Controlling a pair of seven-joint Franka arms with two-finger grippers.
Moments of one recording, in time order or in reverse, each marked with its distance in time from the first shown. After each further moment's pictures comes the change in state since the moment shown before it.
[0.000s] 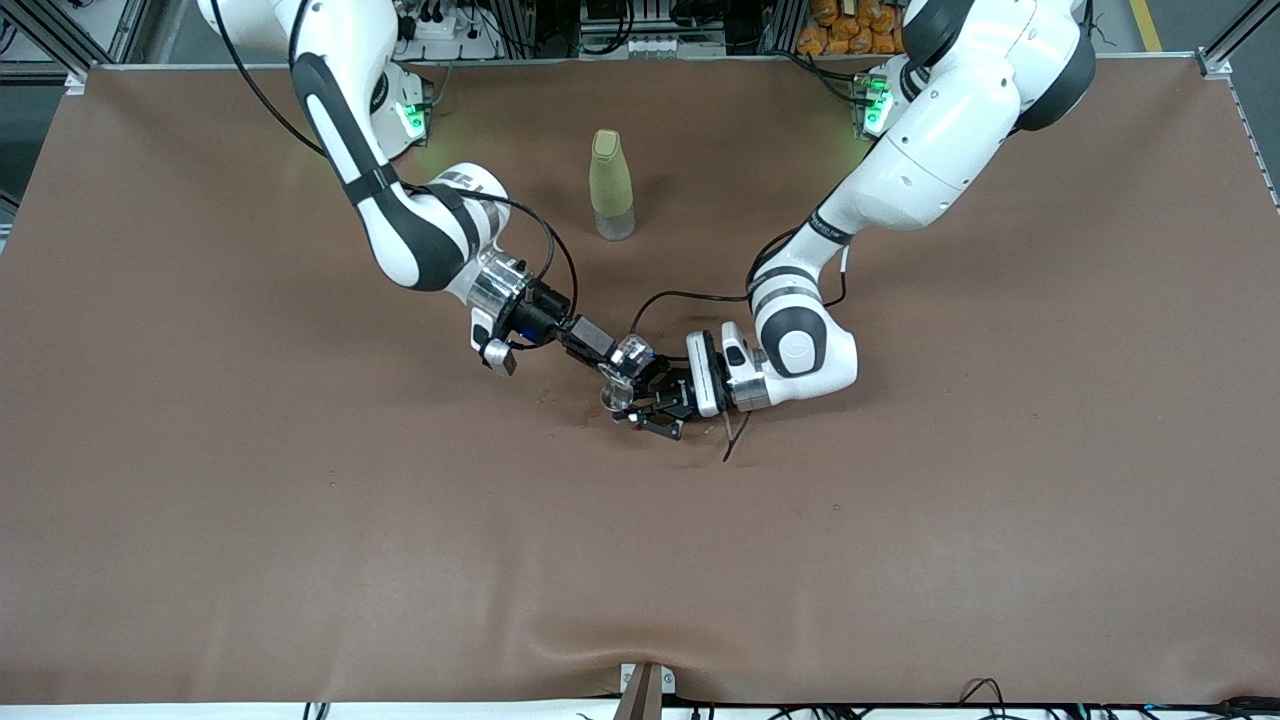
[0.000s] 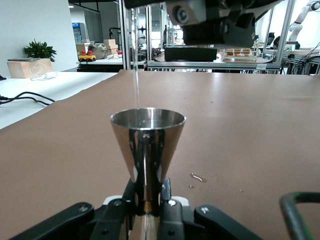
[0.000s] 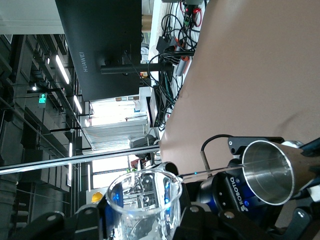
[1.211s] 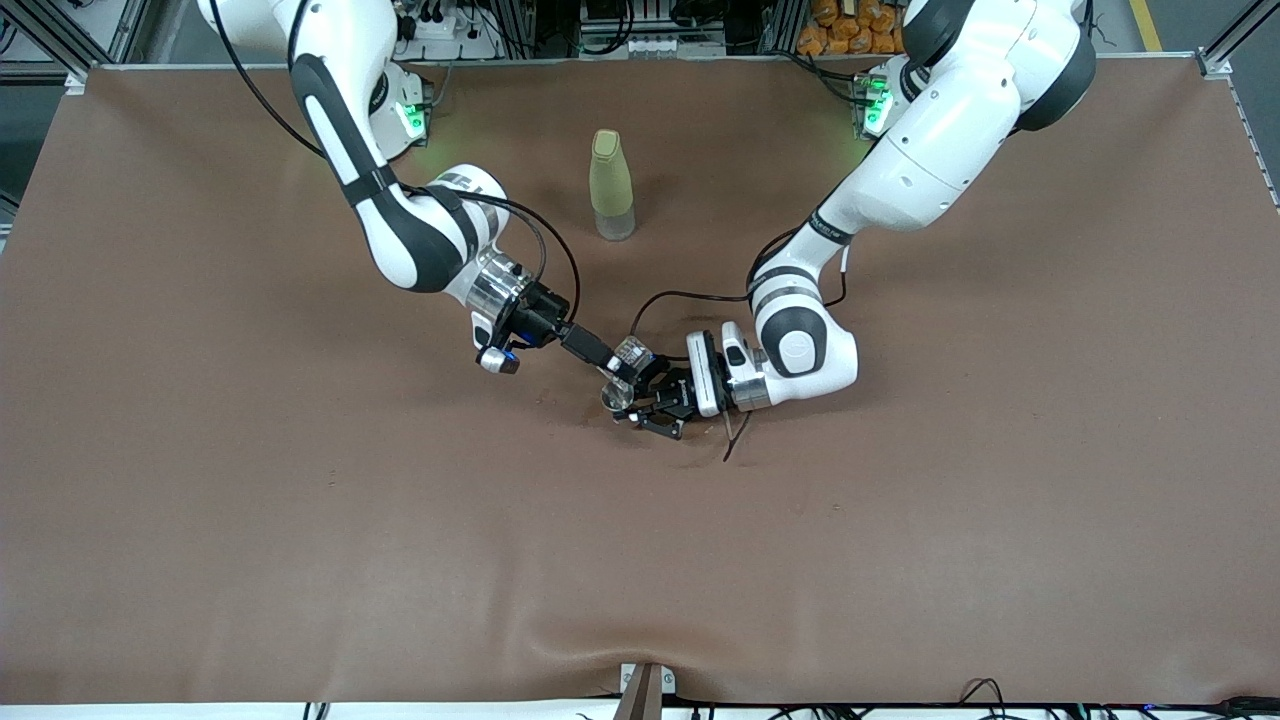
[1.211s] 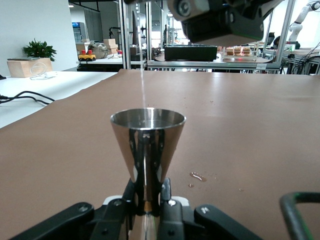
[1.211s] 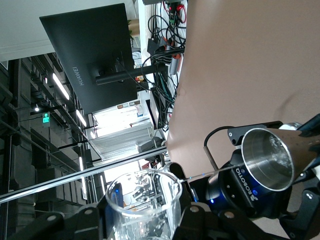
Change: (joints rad) left arm 0.001 0.000 0.000 -0.002 0.000 0.000 0.000; right arm -0.003 0.003 -0.002 0.005 0.000 -0.002 0.158
